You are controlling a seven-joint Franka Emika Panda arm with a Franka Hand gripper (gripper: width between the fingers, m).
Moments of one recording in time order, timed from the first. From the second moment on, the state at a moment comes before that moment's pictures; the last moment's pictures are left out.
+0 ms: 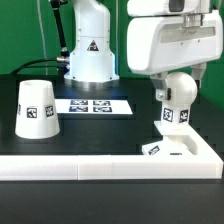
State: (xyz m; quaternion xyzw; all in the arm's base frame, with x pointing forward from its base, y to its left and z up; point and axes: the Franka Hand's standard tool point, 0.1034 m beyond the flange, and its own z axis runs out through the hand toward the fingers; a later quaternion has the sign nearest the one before) arm 0.610 0.106 0.113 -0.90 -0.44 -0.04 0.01
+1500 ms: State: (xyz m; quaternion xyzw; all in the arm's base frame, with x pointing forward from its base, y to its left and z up) arm 0.610 0.104 0.109 -0.67 -0.74 -0.01 -0.04
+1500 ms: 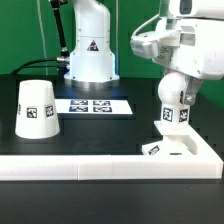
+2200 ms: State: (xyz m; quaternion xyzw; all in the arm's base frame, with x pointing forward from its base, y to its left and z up) arm 0.610 0.092 0.109 -0.85 -0.52 -0.02 -0.03
